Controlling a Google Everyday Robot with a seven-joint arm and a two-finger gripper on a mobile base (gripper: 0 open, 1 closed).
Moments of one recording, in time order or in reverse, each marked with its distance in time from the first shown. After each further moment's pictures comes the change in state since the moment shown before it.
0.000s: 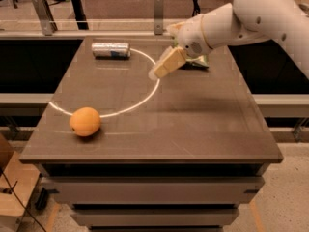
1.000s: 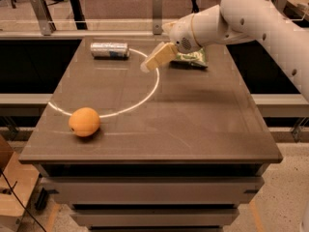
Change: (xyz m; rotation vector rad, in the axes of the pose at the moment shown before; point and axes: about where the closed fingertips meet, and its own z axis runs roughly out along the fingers) arm -0.007 -0.028 0.033 0.018 -0.048 0.069
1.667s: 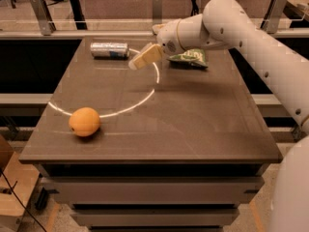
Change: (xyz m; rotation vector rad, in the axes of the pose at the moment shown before) arm -0.004 -0.022 0.052 0.028 -0.076 0.019
